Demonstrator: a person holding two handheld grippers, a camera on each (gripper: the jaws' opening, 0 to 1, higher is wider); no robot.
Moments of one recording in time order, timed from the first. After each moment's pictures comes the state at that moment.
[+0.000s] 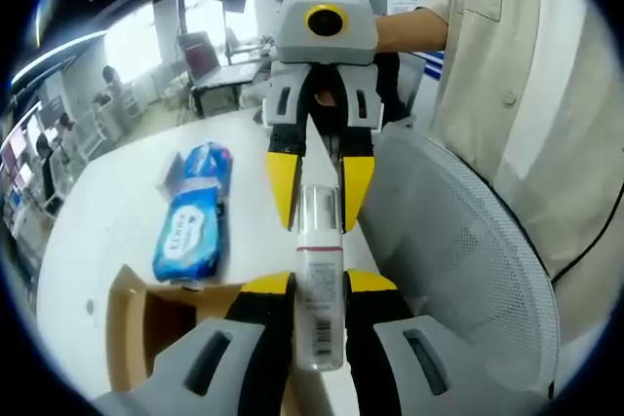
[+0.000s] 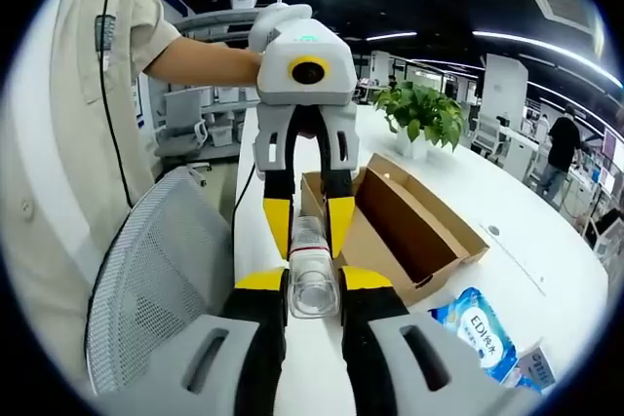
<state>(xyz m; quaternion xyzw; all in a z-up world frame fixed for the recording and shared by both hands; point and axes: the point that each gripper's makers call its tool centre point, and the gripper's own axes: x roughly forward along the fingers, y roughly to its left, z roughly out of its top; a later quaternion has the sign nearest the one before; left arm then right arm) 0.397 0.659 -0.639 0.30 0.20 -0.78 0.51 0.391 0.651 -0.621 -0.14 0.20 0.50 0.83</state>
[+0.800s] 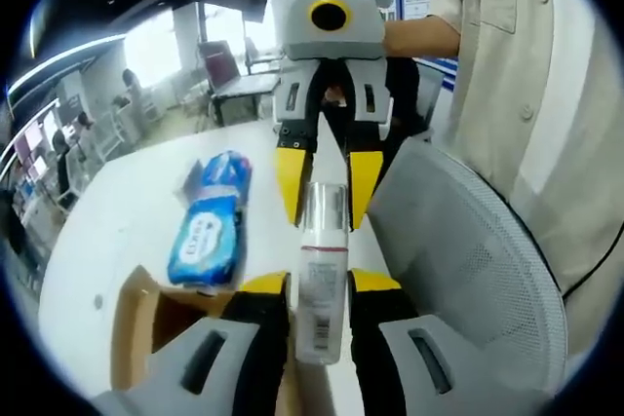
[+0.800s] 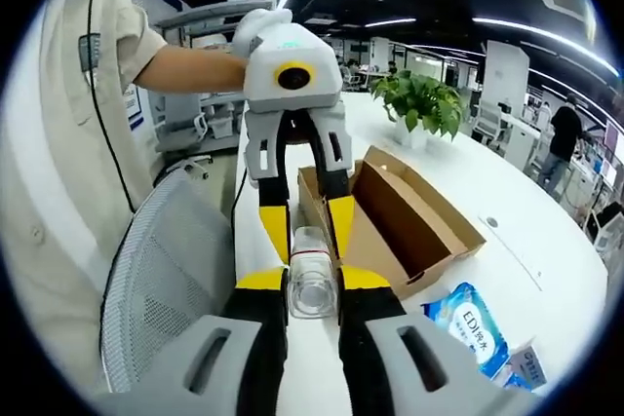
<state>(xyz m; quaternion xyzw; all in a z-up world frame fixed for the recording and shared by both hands) 0.409 0.649 -0.630 0.28 0.18 -0.76 0.56 0.400 0.644 -0.608 -0.15 0.23 0.50 0.82</state>
